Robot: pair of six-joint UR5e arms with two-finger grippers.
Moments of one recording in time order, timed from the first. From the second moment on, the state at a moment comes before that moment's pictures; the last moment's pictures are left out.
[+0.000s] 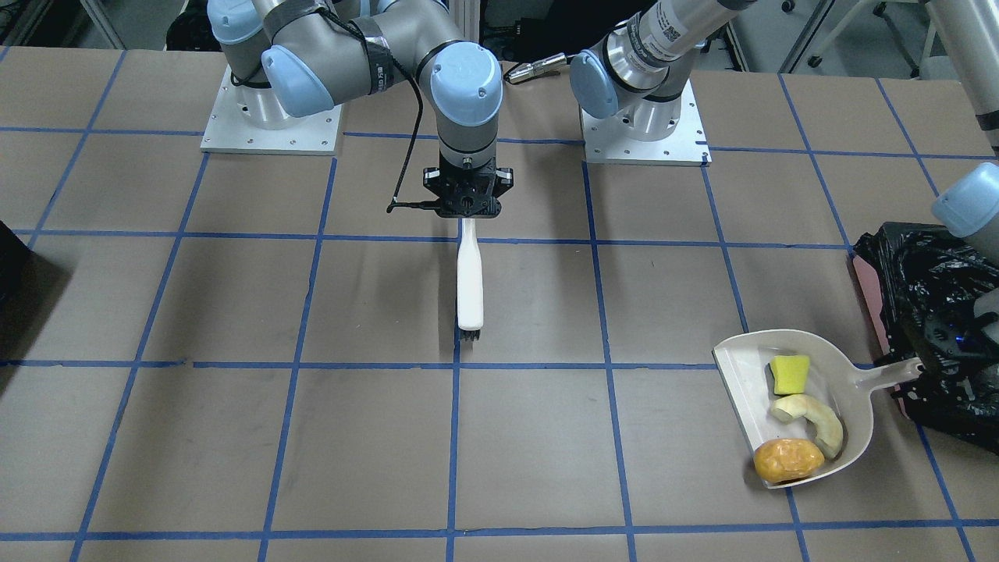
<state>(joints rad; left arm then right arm) -0.93 -2.07 -1.57 -1.11 1.50 2.06 2.12 -1.38 1.93 -1.93 -1.44 0.53</state>
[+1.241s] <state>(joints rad) -0.92 -2.04 -1.55 -1.12 1.46 2.07 2.12 -1.40 2.03 -2.06 -1.47 0.53</state>
